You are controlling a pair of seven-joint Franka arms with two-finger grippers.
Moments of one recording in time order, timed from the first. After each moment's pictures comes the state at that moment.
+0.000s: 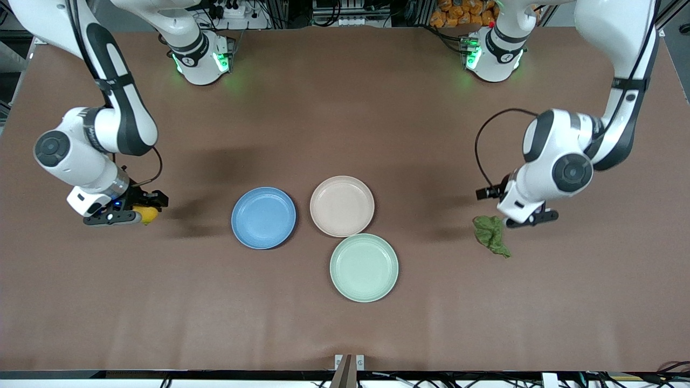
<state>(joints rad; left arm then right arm) -0.03 0.27 -0.19 -2.02 0.03 2.04 -0.42 0.07 0.27 -0.13 -2.21 0.04 2.54 -0.18</state>
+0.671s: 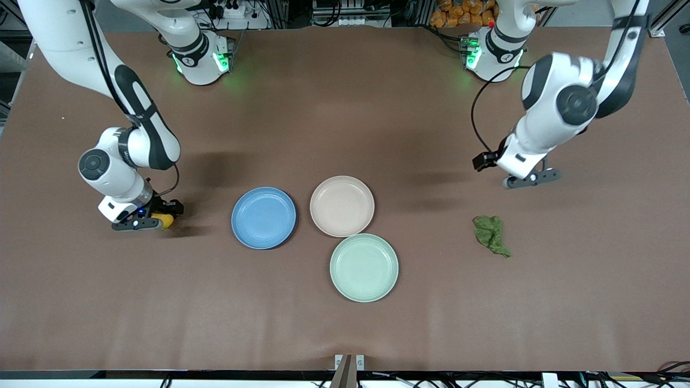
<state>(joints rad) -0.16 -0.02 -0.11 -2.21 -0.04 2.13 -0.42 0.06 0.48 -0.13 -2.22 0.04 2.77 -0.18</state>
